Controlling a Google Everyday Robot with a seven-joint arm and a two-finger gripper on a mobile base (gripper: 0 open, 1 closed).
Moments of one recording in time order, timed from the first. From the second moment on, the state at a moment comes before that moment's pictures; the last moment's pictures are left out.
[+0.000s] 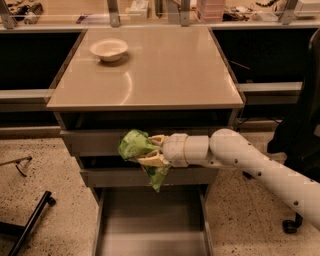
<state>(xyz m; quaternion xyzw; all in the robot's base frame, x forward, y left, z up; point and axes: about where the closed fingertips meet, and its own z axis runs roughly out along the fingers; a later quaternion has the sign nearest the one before) 0.564 0.039 0.694 -0.53 0.63 0.29 0.50</state>
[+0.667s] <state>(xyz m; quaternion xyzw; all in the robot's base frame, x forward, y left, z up) 0.599 0.035 0.807 -0.55 0.62 0.24 0.50</state>
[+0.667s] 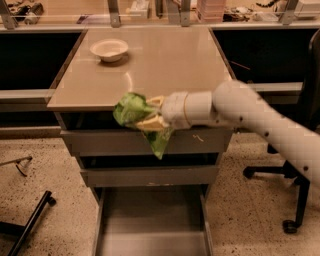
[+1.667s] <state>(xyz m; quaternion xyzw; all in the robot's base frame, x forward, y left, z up) 0.712 0.055 0.921 -0.59 0.58 0.17 0.54</state>
